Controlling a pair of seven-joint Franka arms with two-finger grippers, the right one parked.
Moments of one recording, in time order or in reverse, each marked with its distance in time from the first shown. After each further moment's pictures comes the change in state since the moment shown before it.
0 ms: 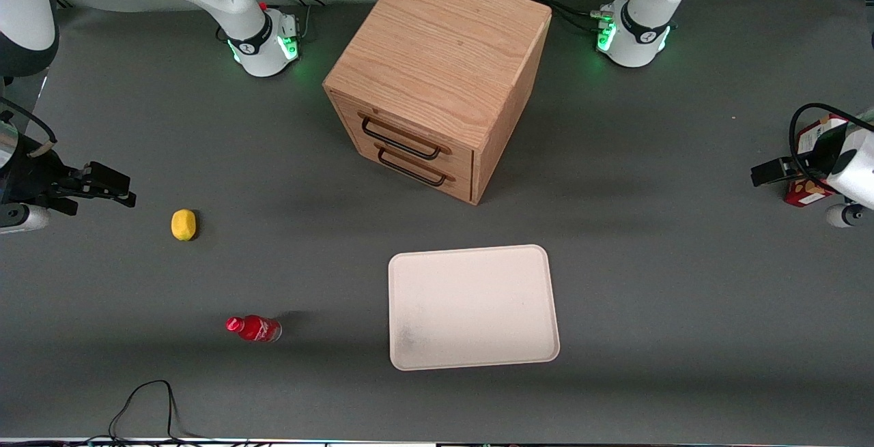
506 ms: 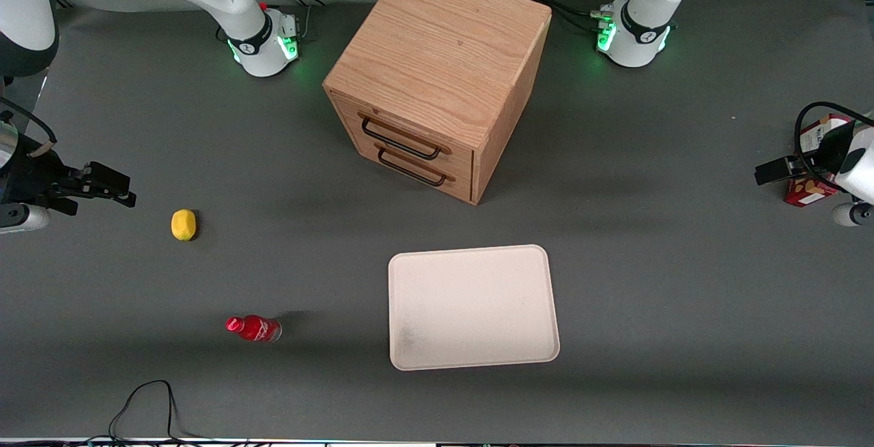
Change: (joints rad) arm 0.000 0.001 0.008 0.007 -0.016 -0.010 0.000
